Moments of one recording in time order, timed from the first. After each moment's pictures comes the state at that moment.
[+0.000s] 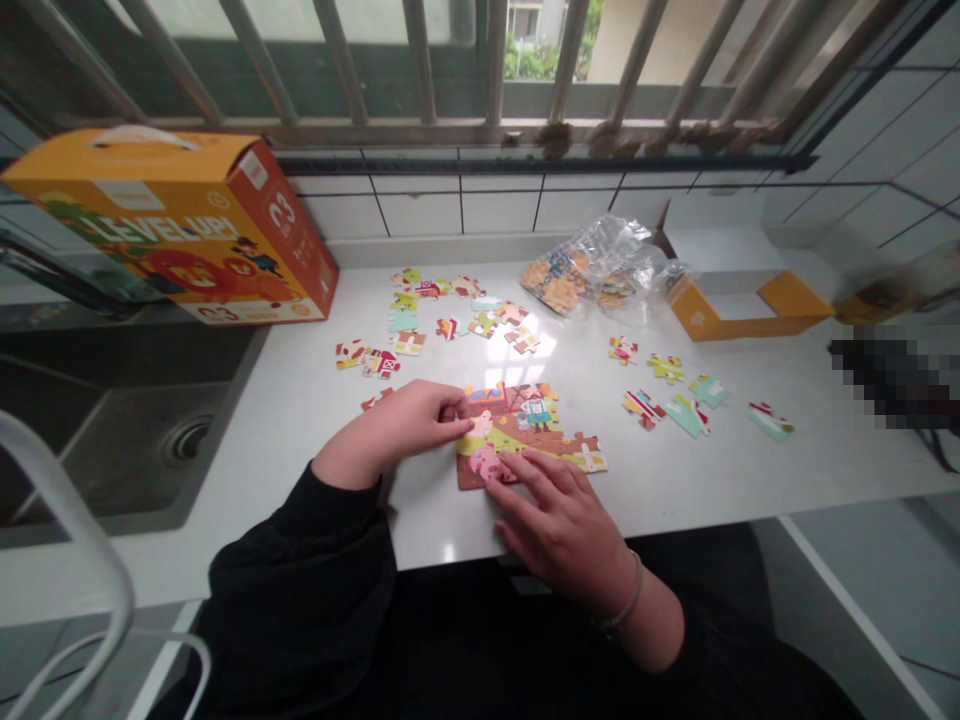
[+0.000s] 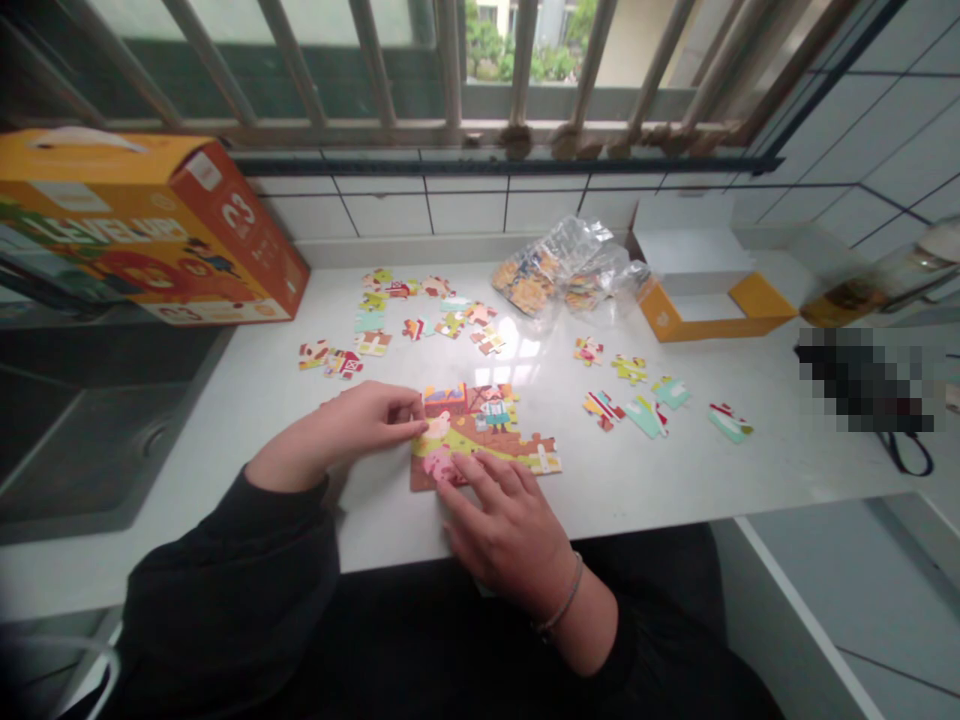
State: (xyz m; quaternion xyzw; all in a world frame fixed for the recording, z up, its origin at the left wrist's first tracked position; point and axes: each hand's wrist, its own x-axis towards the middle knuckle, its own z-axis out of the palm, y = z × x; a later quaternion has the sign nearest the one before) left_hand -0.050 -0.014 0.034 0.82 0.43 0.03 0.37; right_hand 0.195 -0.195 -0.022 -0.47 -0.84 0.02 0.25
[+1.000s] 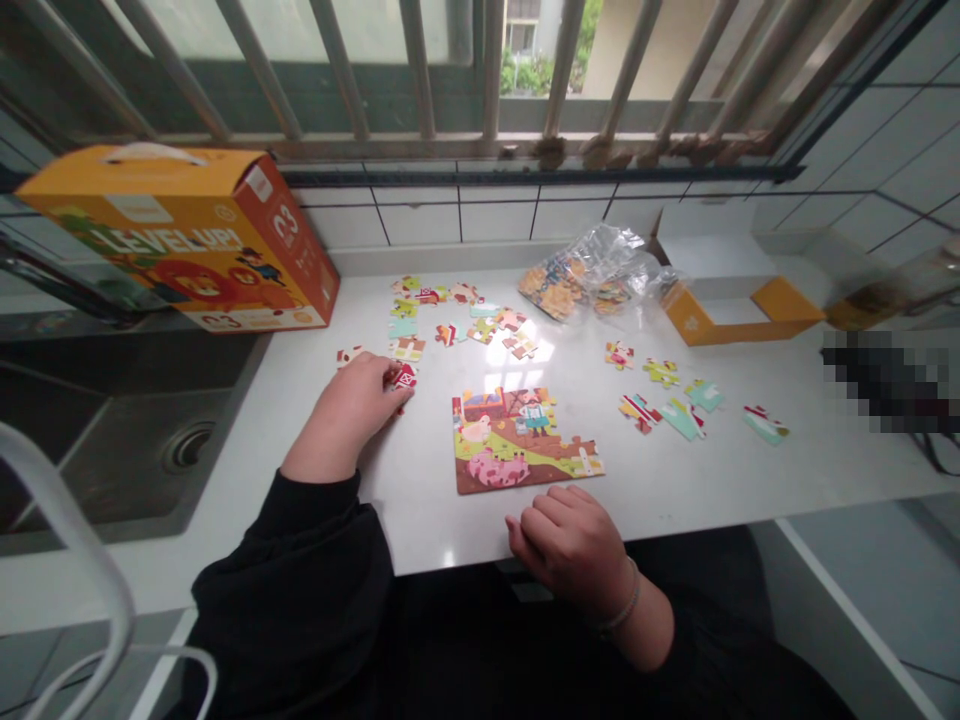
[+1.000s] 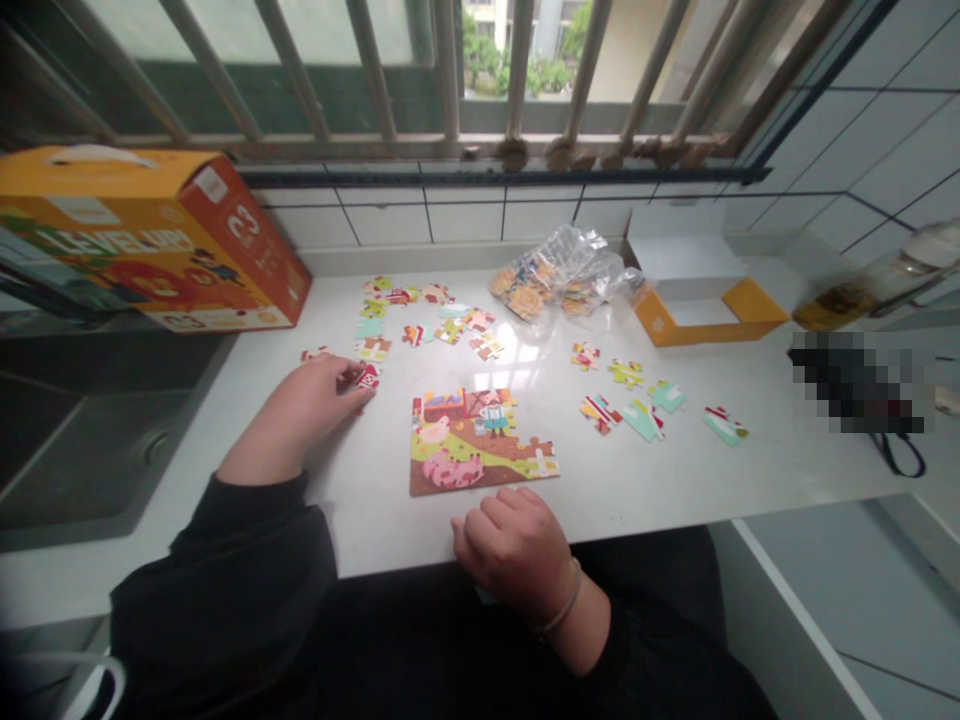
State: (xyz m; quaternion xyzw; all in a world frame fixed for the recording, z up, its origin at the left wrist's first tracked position) left_hand -0.104 0.017 0.019 0.78 0.61 0.08 0.11; right_hand 0.194 -0.198 -0.029 -0.47 -0.84 -0.07 0.27
